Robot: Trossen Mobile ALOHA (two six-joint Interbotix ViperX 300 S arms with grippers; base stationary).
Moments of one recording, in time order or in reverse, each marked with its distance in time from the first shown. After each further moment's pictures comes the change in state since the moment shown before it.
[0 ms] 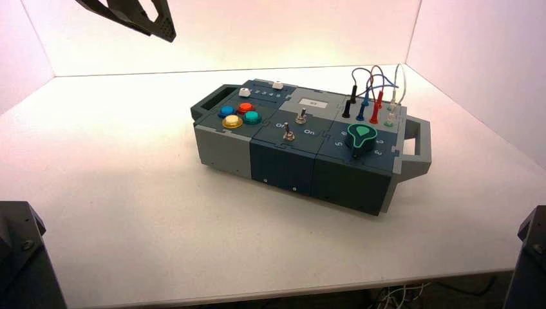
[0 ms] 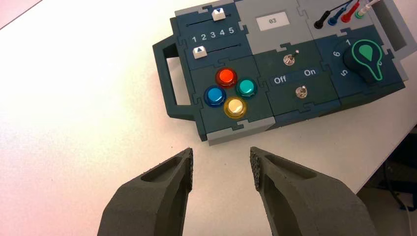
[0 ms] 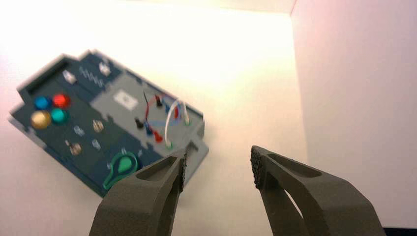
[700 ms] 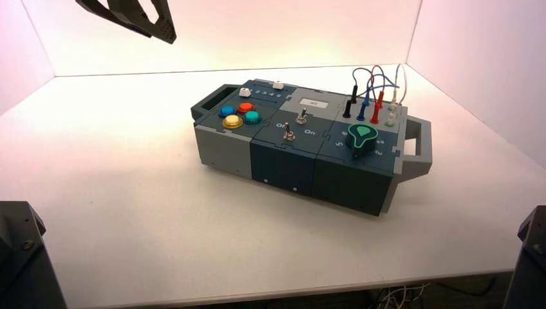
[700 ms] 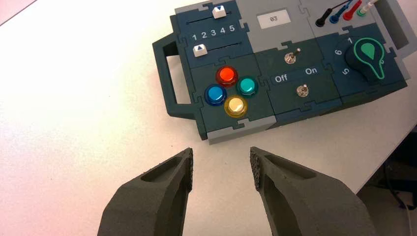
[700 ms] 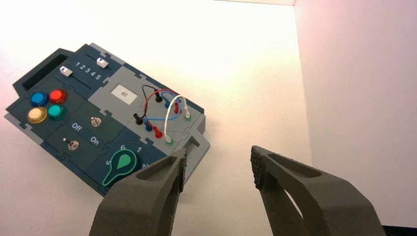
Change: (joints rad) left arm 0.000 0.008 0.000 -0.002 0.000 0.000; right arm -0.002 0.018 -0.011 0.005 0.005 0.008
